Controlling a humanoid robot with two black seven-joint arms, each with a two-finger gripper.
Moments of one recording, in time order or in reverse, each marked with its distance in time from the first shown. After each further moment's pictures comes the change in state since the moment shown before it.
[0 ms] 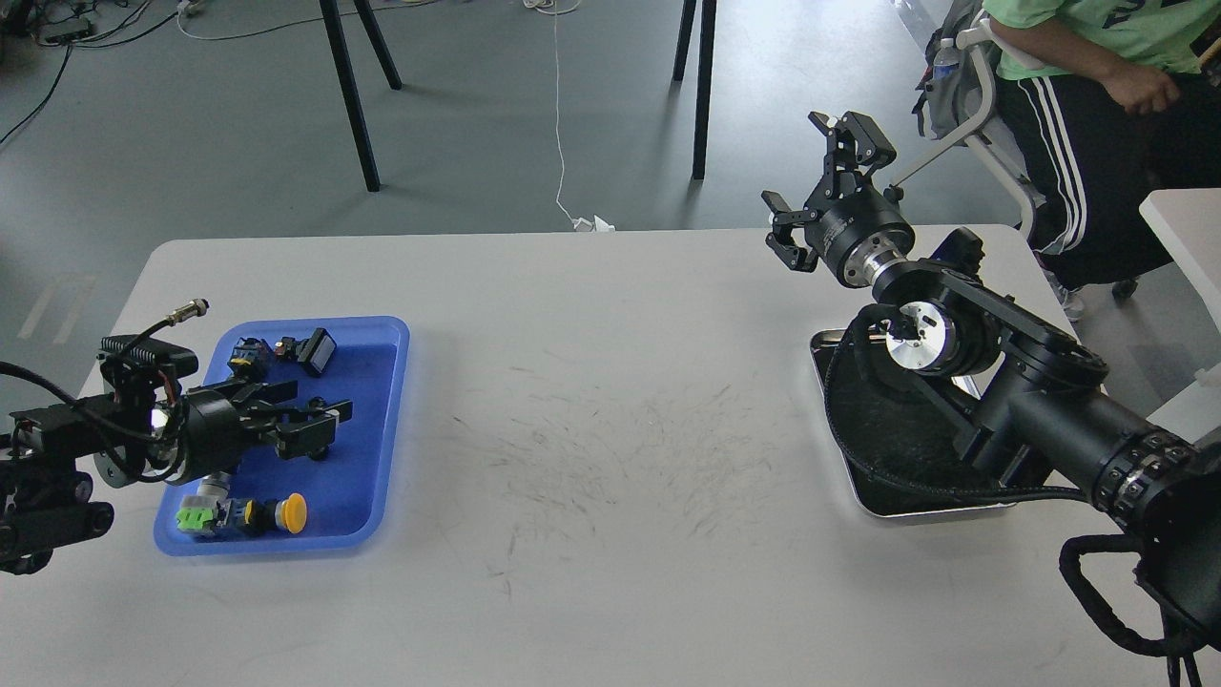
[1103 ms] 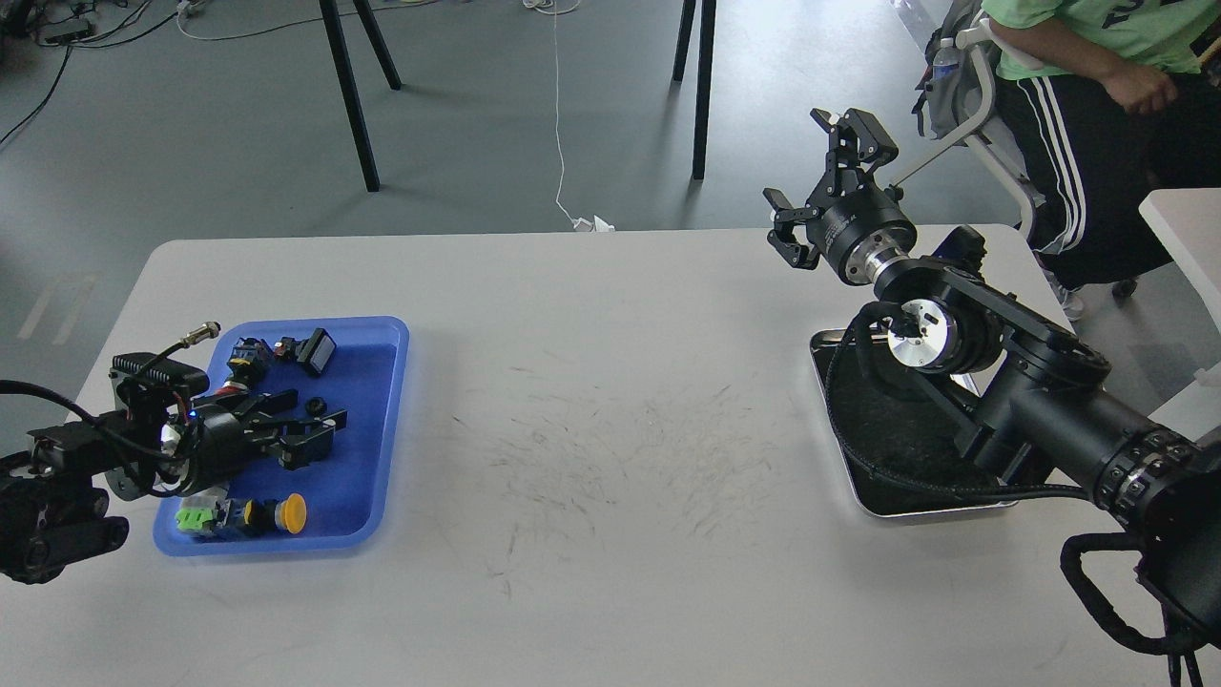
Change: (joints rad) left arm 0.087 -0.067 -0.016 0.129 -0.006 0.023 0.000; right arm 0.004 -0.002 0.001 -0.002 0.000 0.000 0.000
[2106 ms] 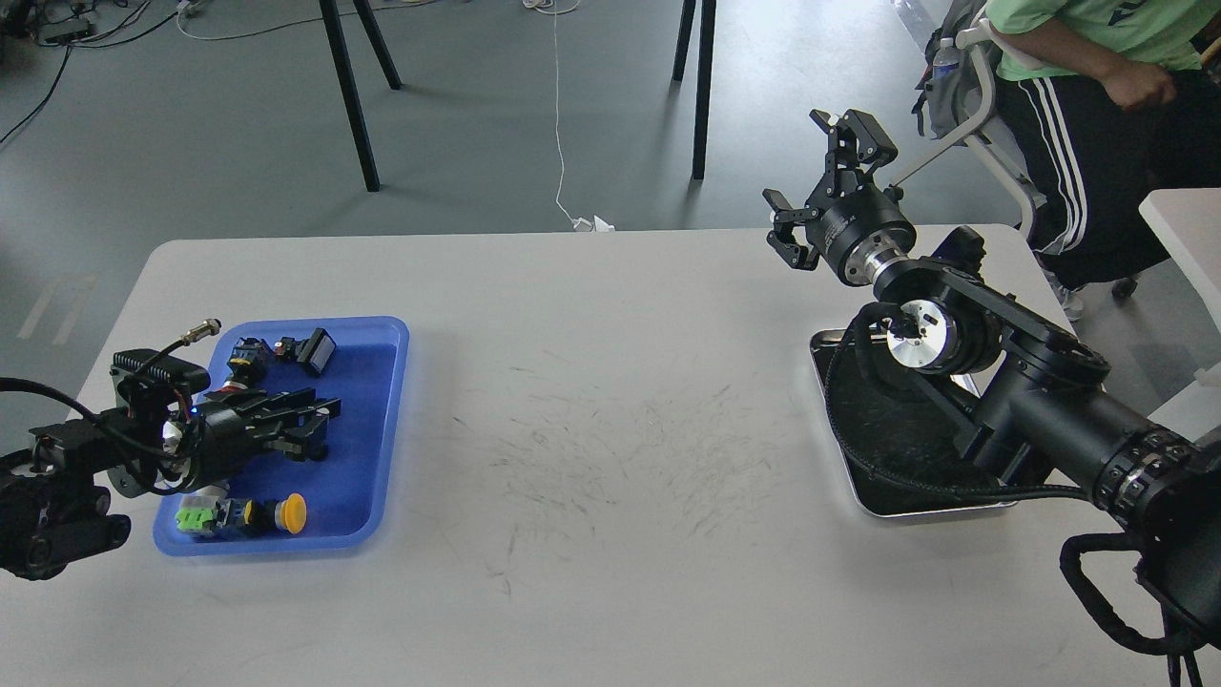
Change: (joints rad) left arm -0.005 0.000 0.001 -0.007 0.004 0.020 0.000; right arm 0.000 0.002 -0.001 0.000 0.000 0.000 0.000
